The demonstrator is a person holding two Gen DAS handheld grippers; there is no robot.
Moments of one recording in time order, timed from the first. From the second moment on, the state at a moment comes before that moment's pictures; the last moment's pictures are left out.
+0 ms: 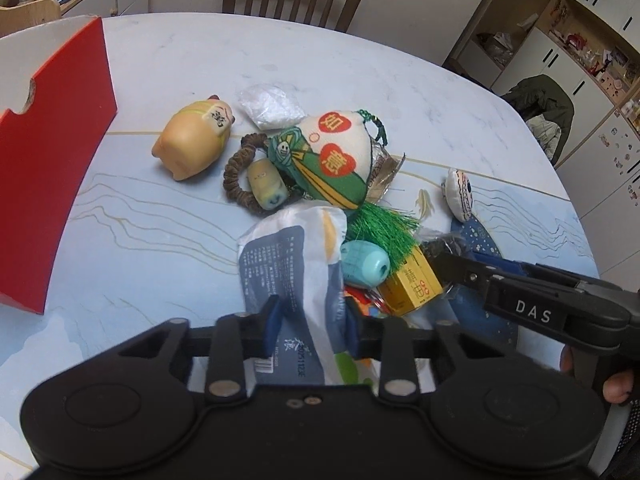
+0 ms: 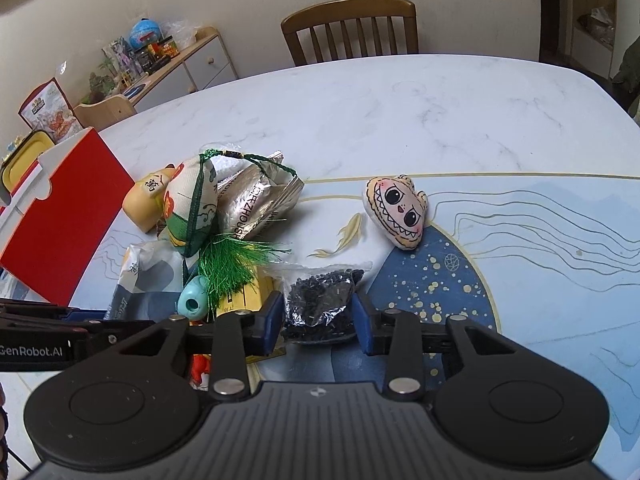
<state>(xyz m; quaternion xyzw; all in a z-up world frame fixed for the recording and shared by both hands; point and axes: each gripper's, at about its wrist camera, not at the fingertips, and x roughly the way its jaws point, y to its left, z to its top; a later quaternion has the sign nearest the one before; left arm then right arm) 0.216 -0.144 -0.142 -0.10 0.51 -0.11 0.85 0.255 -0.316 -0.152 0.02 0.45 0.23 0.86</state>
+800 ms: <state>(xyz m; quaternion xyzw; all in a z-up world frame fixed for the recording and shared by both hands) 0.185 -0.081 -0.088 -0.11 0.47 -0.17 0.86 0.194 -0.296 -0.074 0.03 0.41 0.20 0.89</state>
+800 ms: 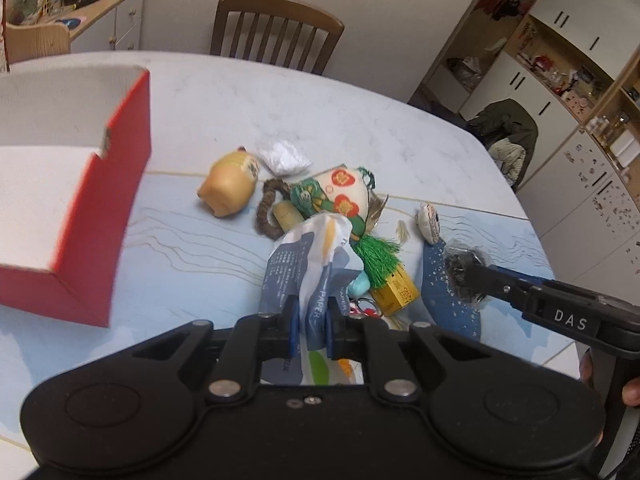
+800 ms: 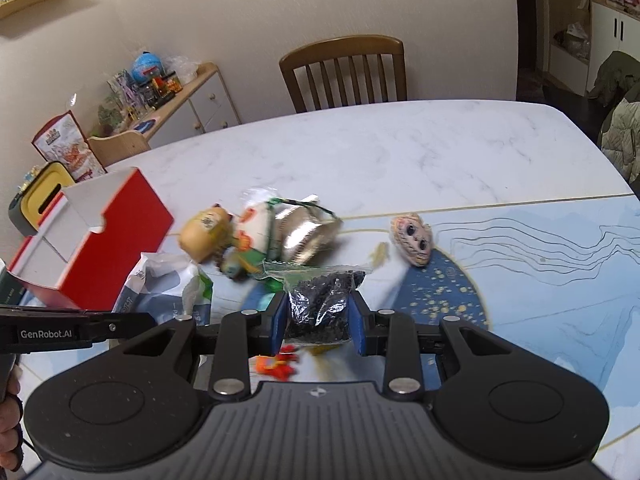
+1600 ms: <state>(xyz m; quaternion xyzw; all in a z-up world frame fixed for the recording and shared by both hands) 0.205 0.073 -0.025 -0.11 0.43 -0.19 0.88 0.154 -0.107 -0.006 0.00 0.37 0.29 0.88</state>
